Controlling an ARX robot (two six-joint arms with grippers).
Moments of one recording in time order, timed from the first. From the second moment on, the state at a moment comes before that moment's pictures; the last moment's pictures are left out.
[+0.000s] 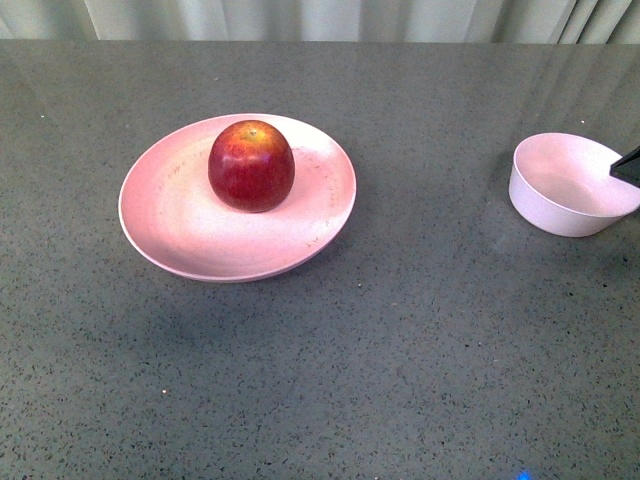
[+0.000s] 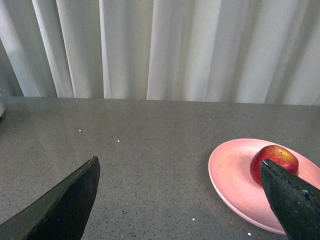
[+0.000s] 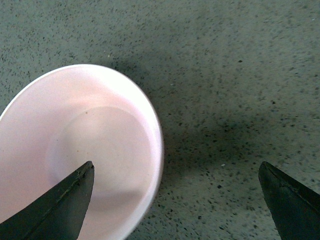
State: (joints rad) left arm 0.00 0.02 0.02 0.00 0.00 0.00; right arm -0.14 1.93 0.87 0.36 -0.17 0.05
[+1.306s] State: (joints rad) left arm 0.00 0.01 0.02 0.00 0.00 0.00; right arm 0.12 2.05 1.09 0.19 -0.13 0.25
